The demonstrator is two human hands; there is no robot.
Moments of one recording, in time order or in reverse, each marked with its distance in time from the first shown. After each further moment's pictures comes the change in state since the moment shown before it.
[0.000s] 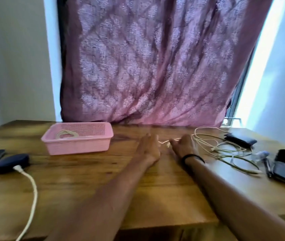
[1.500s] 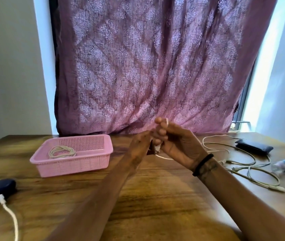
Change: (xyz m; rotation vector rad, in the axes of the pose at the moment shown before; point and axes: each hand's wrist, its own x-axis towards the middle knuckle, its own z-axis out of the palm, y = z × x) left_hand 0.022 -0.022 -0.039 -1.269 0.005 -0.012; right_hand -0.012 -0.069 -0.019 1.589 -1.045 -0.271
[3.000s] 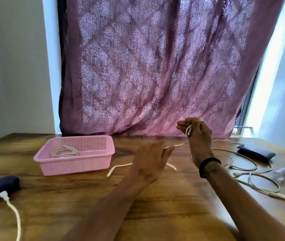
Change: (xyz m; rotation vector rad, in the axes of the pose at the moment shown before) left_hand -0.016 -0.015 0.016 1.233 0.134 0.538; right_hand 0.006 -0.020 -0.044 -0.689 0.718 -0.512
